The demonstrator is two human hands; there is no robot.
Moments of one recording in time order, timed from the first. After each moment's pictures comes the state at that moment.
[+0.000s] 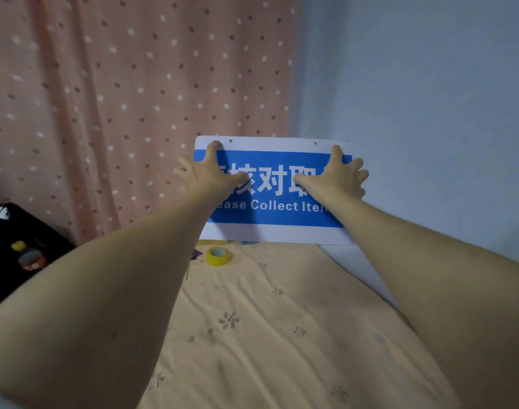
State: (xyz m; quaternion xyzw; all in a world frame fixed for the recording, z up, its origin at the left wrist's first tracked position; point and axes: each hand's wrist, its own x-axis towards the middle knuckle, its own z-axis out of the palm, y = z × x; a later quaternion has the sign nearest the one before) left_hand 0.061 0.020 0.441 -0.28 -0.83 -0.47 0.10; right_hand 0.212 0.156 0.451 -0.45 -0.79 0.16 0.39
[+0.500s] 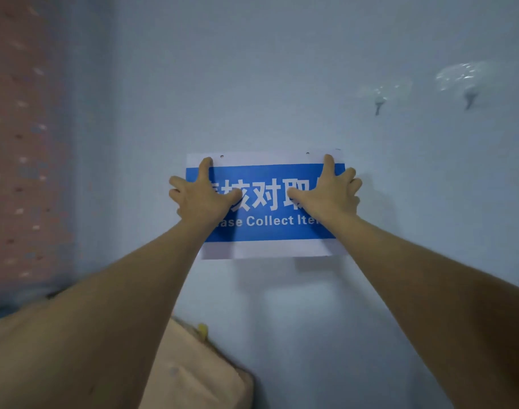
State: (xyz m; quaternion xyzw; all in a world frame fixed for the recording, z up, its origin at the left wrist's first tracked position) left_hand 0.410 0.266 0.489 -0.50 -0.64 -0.58 -0.04; right_hand 0.605 0.280 0.520 -0.64 -0.63 -0.07 0.43
